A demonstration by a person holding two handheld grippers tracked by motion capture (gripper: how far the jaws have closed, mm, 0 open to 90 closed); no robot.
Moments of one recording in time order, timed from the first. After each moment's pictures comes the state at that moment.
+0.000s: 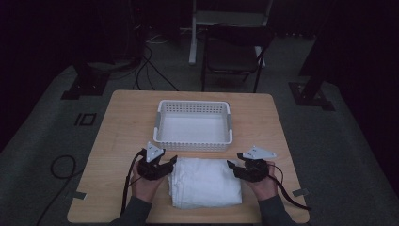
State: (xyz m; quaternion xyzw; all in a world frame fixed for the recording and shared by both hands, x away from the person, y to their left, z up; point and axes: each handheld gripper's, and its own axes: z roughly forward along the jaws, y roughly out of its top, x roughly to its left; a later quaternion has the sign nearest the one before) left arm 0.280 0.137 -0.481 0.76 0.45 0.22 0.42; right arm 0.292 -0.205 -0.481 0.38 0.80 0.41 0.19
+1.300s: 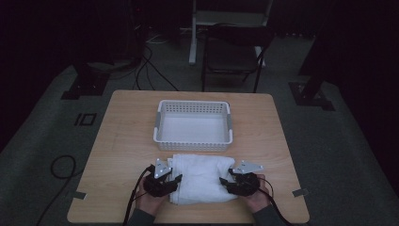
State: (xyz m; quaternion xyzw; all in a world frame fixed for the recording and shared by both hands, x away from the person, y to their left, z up) left arm 0.261 0.127 -0.522 0.80 0.44 0.17 0.38; right arm 0.275 -0.187 -0.528 0.36 0.84 0.39 0.14
